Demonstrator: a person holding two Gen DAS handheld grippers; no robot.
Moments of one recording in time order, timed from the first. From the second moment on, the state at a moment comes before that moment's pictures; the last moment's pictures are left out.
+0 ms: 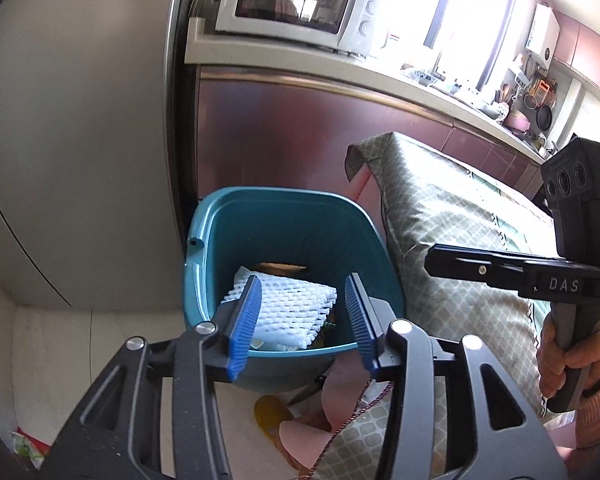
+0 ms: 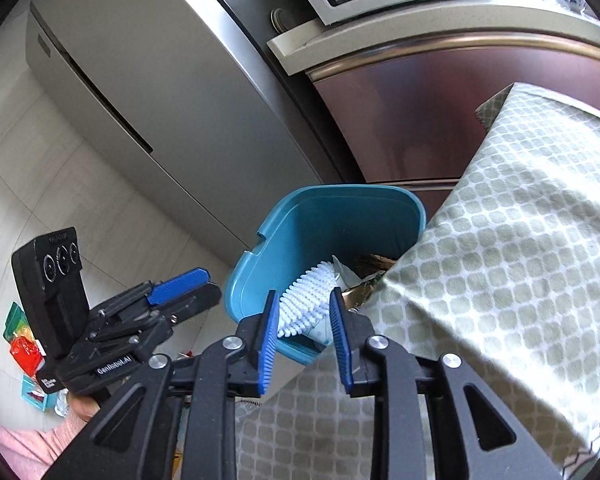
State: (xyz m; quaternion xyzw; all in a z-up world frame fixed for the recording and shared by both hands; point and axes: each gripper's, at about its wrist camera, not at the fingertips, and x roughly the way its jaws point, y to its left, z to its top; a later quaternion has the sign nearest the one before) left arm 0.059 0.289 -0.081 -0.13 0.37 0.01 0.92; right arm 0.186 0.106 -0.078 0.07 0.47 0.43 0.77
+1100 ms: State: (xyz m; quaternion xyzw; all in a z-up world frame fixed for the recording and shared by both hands) left arm -0.007 0.201 -0.026 -0.07 0.28 0.02 0.96; right arm 0.074 -0.043 -0.036 0.07 0.32 0.29 0.90
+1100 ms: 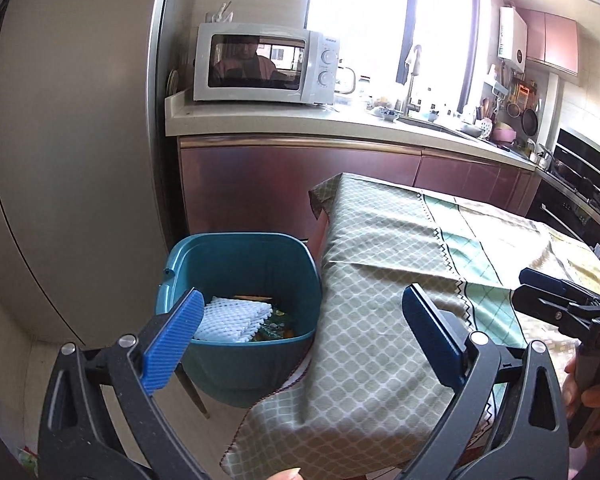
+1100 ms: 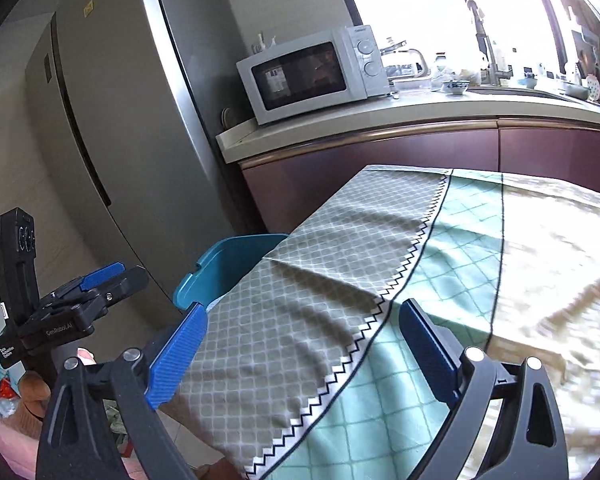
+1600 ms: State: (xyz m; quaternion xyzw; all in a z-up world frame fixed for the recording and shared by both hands) left arm -0.022 0.152 -0.008 -0.04 0.24 0.01 0.97; right arm 0.031 -0.107 -0.021 0.06 0.26 0.21 0.94
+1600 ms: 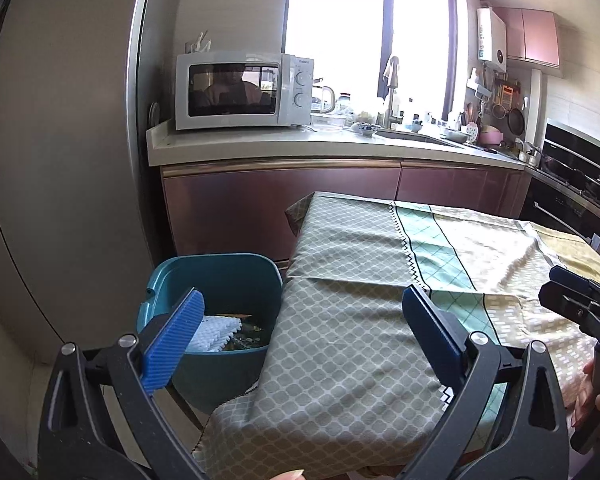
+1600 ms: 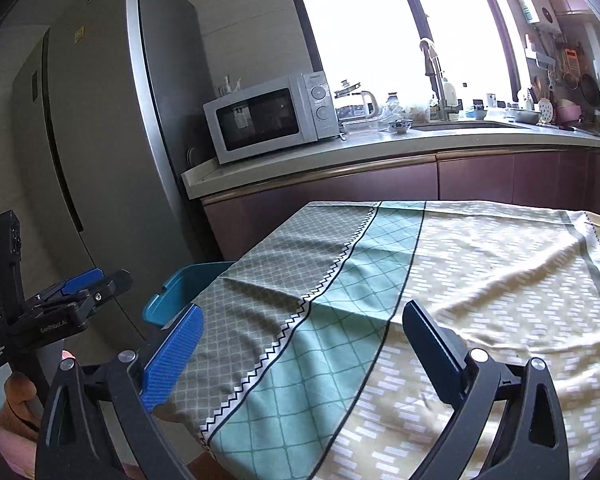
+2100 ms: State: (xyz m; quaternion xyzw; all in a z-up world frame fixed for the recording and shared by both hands) left arm -0.022 0.110 0.002 -0.02 0.21 -0.01 0.98; right arm 0.009 -0.147 -0.015 0.05 0.23 0.15 0.96
